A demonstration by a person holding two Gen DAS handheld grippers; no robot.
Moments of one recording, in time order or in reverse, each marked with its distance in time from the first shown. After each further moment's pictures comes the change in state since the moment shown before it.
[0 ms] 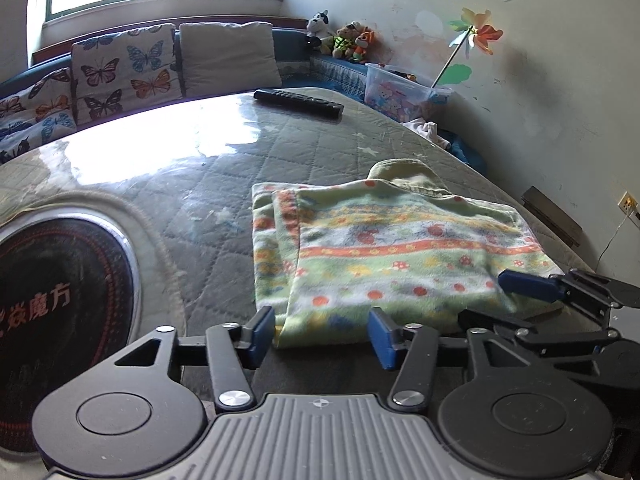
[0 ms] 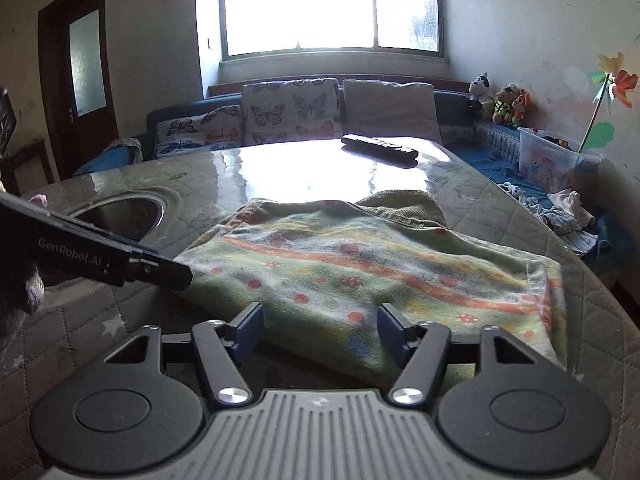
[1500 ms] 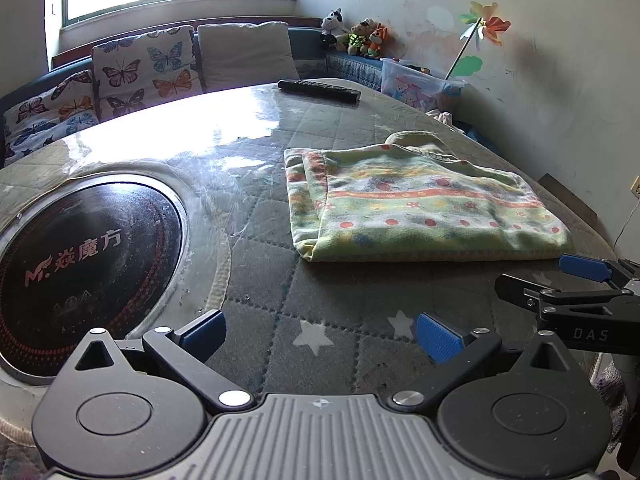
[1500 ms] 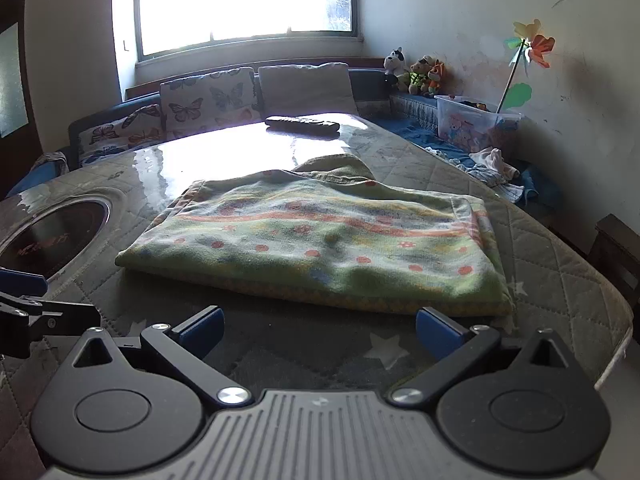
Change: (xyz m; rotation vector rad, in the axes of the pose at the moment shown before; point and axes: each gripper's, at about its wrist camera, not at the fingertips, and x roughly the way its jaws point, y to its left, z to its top) left arm -0.036 0.001 -0.044 0.024 0.001 0.068; right arm -0.025 0.017 -0.024 0.154 0.055 -0.229
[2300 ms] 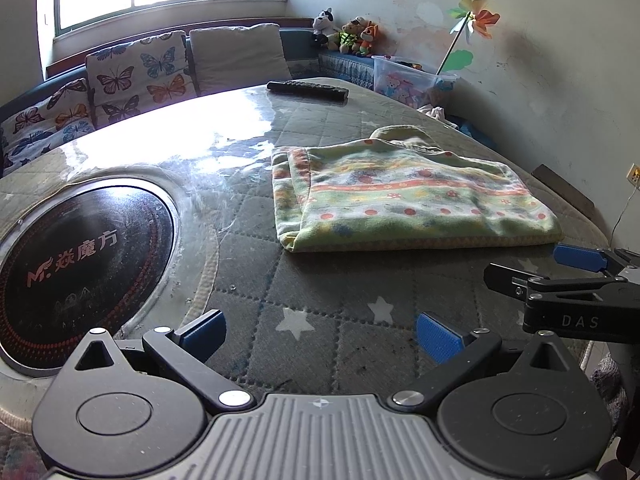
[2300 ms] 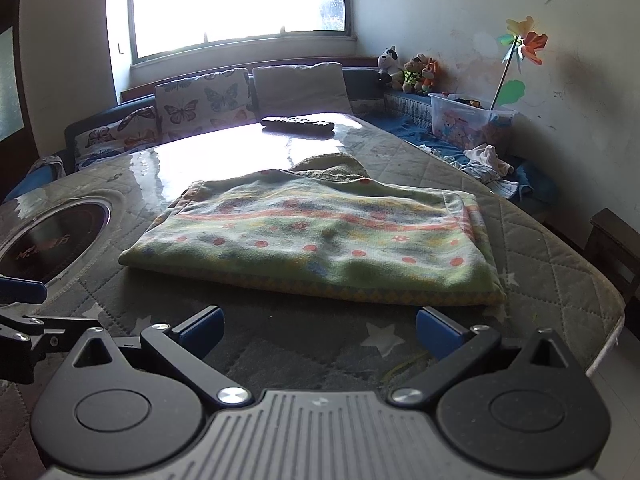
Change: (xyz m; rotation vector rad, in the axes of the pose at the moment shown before) left arm -0.011 -0.015 -0.007 0.035 0.001 0.002; right arm -0.009 0.001 -0.002 0.015 -0.003 -0.009
